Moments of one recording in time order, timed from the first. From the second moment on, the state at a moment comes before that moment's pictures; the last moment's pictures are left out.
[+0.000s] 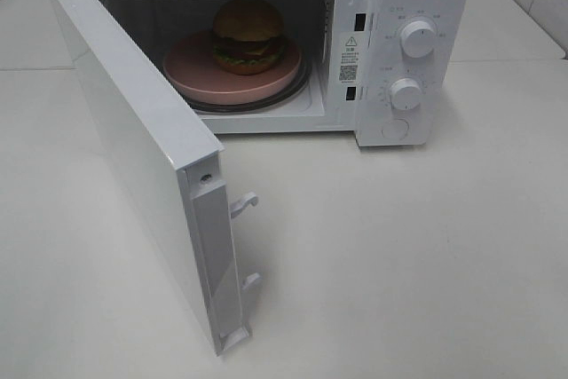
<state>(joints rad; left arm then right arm) 0.02 -0.01 -0.50 0.00 1.04 -0.01 -0.03 0.00 -0.50 0.08 1.06 0.03</state>
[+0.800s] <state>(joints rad) 0.02 0.02 -0.50 0.00 1.04 -0.01 -0.03 0.00 -0.50 0.08 1.06 0.03</state>
